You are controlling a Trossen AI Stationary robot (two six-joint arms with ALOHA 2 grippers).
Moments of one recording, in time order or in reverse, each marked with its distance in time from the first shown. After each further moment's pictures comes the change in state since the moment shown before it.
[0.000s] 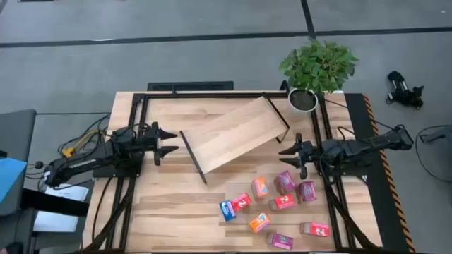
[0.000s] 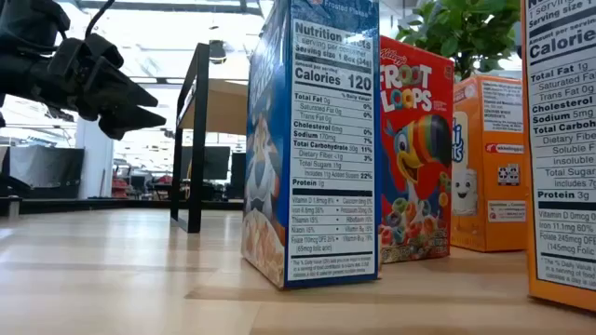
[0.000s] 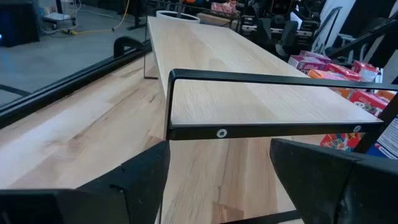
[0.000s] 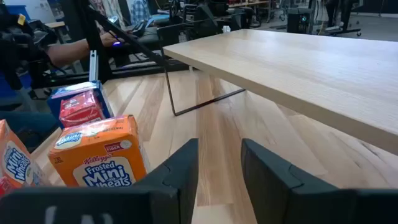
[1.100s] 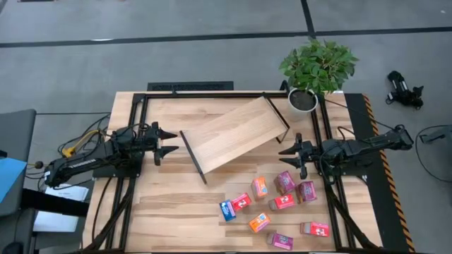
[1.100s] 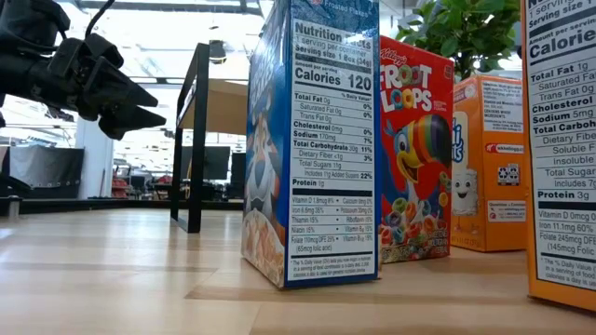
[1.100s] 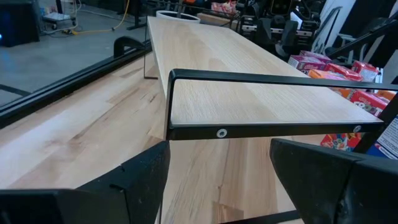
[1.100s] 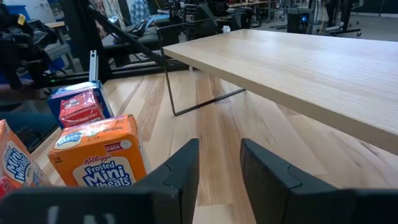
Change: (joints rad) left arm 0.000 0.000 0.000 0.000 0.000 0.000; right arm 0.000 0.000 0.000 0.000 0.000 0.000
